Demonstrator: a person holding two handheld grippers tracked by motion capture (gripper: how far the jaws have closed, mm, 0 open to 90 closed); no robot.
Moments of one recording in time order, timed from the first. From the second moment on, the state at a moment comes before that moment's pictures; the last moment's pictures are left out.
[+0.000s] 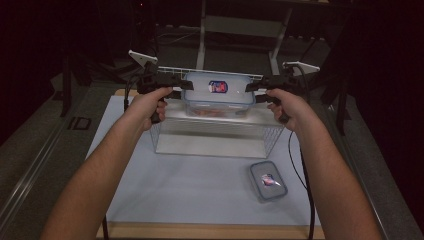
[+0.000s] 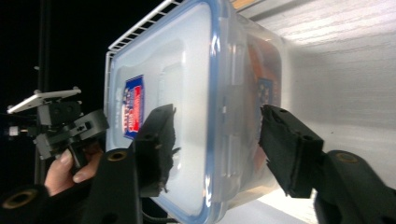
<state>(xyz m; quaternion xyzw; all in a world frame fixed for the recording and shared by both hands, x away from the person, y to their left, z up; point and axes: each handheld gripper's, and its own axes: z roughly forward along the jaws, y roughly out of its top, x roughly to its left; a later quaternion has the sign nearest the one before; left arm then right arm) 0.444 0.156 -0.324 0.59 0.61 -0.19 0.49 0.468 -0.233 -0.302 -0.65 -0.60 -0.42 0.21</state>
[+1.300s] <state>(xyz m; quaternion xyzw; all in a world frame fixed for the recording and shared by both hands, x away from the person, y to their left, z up) 0.373 0.150 -0.326 0.64 0.55 -0.15 0.51 0.349 -0.254 -0.311 -0.55 -0.69 -0.46 0.09</state>
